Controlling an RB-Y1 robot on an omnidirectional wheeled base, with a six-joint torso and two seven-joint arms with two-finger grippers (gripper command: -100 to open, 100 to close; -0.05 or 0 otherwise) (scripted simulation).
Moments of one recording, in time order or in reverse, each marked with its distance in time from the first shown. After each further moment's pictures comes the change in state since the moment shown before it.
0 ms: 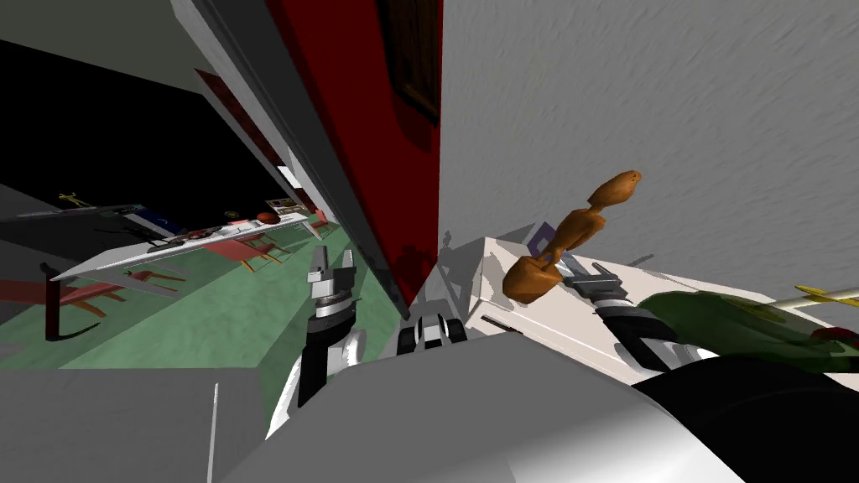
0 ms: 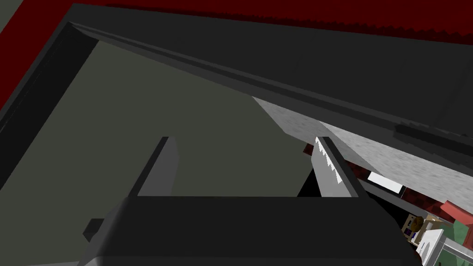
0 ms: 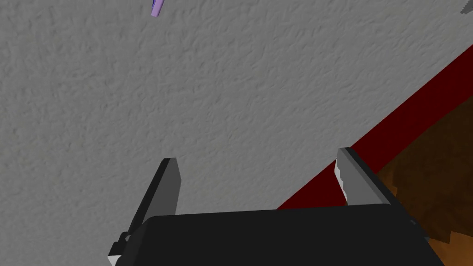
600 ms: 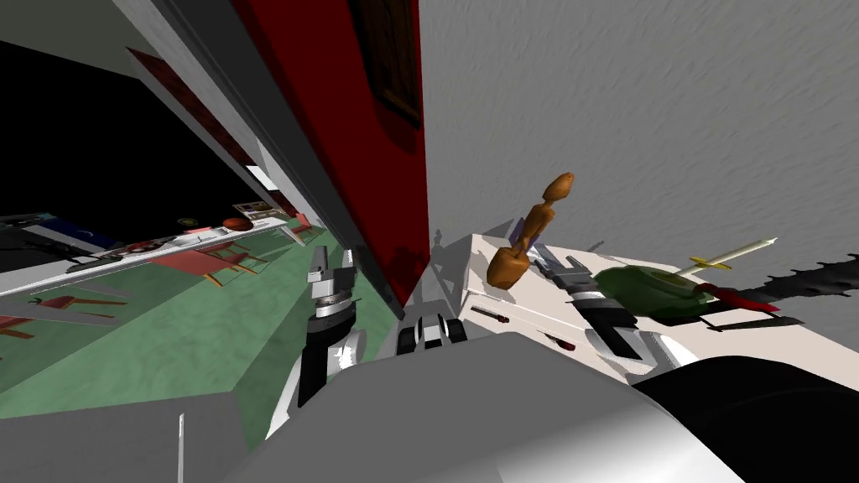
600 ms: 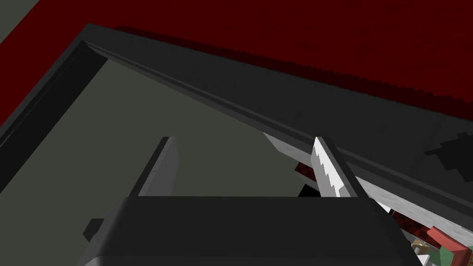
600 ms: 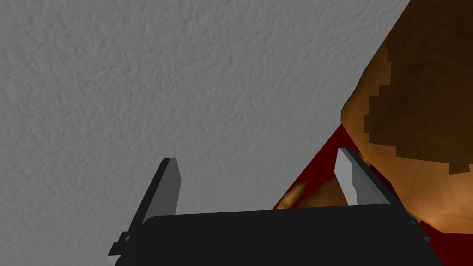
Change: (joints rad) left arm 0.000 0.000 0.000 0.000 0.000 0.000 0.000; right arm -0.004 0.030 0.116 -0.088 -0.148 -0.038 -0.099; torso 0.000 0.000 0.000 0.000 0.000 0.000
